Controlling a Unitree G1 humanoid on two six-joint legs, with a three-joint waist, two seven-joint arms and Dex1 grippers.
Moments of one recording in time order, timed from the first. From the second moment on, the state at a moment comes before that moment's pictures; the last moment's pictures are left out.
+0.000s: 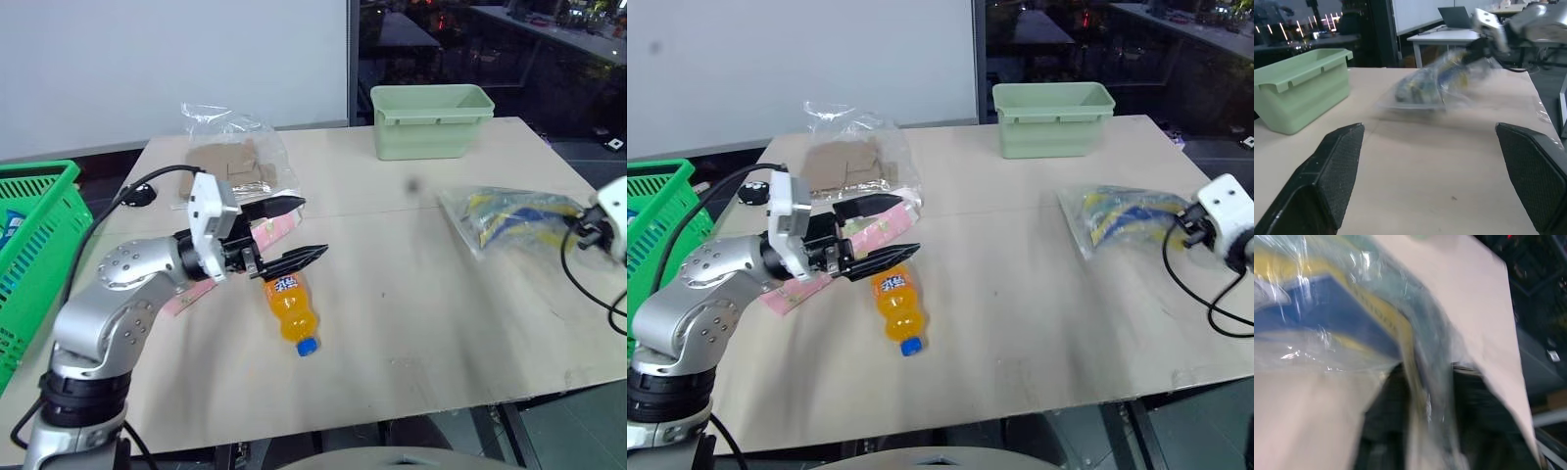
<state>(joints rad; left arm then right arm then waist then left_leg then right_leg) -0.26 0.74 0.15 -0.42 -0.74 0.52 -0.90 -0.24 -0.95 -0.29 0.18 0.05 0.39 0.75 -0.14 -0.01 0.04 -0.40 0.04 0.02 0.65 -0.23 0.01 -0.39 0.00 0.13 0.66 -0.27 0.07</state>
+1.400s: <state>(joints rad) 0.02 0.90 0.36 -0.09 -0.37 0.39 -0.85 -0.19 -0.78 -0.15 -0.34 0.63 0.62 1.05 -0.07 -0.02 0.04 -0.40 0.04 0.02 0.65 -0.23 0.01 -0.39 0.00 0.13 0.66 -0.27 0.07</state>
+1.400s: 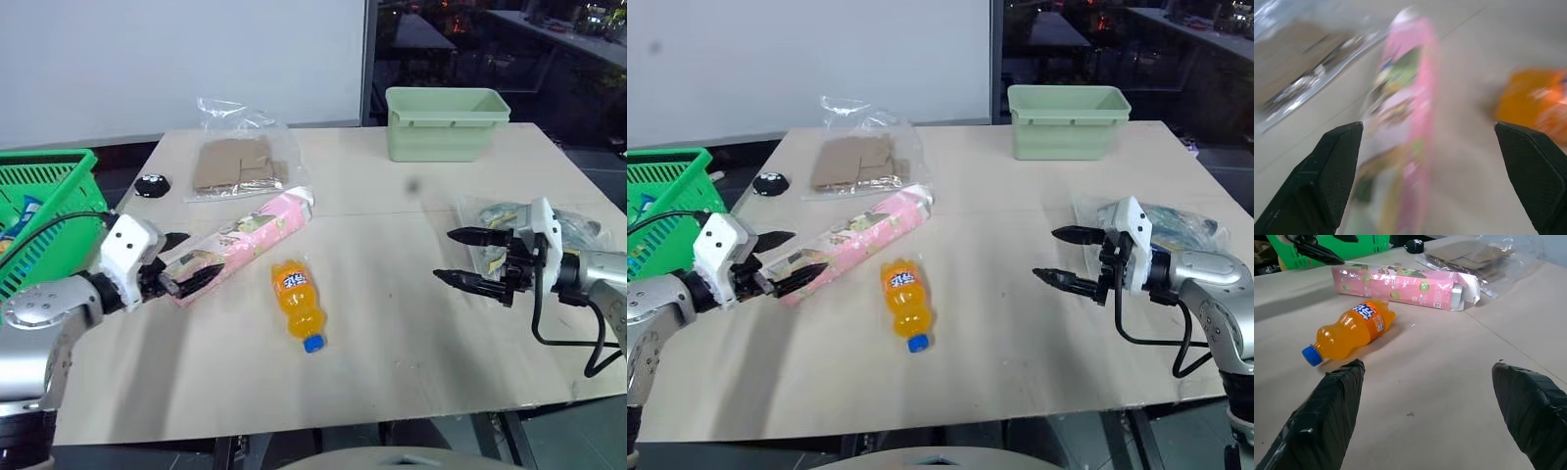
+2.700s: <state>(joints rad) -0.30 0.87 0.16 0.39 -0.14 0.20 -0.87 -0.29 -0.77 -0.14 -0.36 0.70 0.63 0.99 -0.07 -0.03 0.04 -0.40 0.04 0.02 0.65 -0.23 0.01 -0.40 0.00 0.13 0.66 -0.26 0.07</state>
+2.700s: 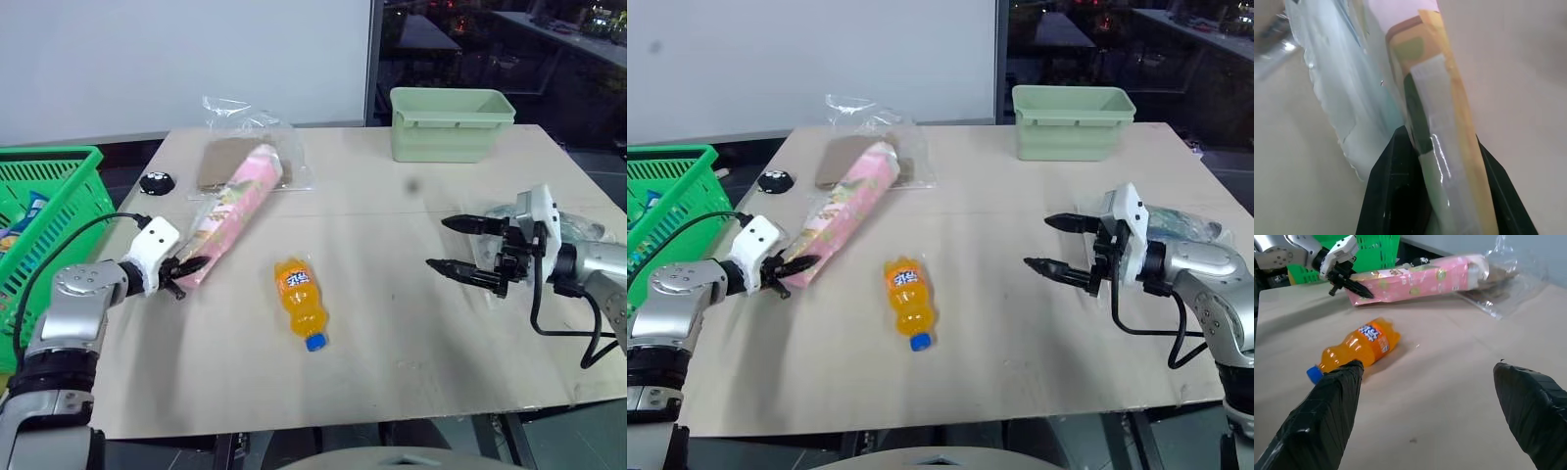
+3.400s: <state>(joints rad) -0.43 1.34 0.31 0.73 0.06 0.10 -0.56 -0.67 -0.55 -0.05 -0.22 0.80 0.67 0.99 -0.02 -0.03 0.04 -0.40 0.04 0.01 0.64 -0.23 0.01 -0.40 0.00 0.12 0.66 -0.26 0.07</state>
